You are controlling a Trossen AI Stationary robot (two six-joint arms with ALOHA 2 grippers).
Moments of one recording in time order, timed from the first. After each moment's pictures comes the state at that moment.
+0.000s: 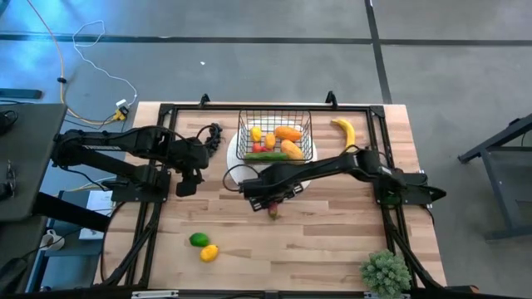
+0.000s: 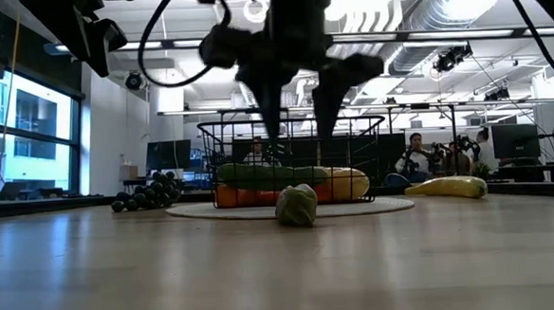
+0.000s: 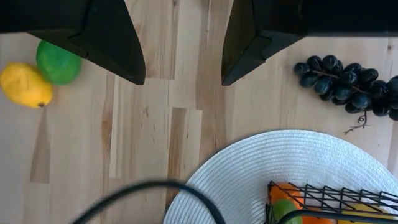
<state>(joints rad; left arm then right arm) 0.11 1.04 1.04 -1.16 0.01 -0.09 0.15 2.25 2.03 -1.27 0.01 1.29</state>
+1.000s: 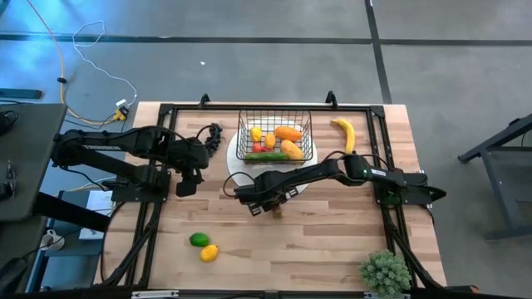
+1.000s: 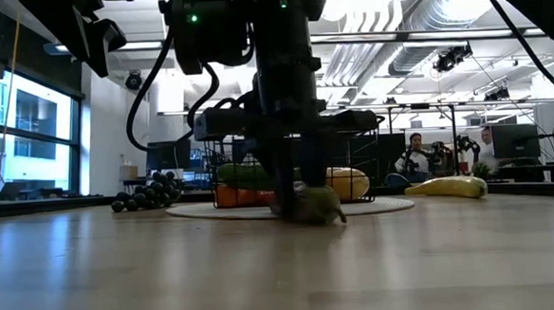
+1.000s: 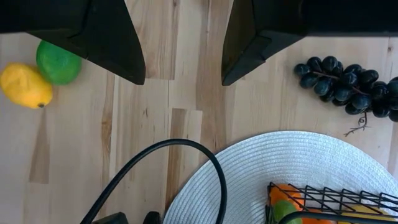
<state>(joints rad) 0.11 1.04 1.04 -1.16 0.01 -0.09 0.14 2.40 2.03 -1.22 -0.01 1.23</state>
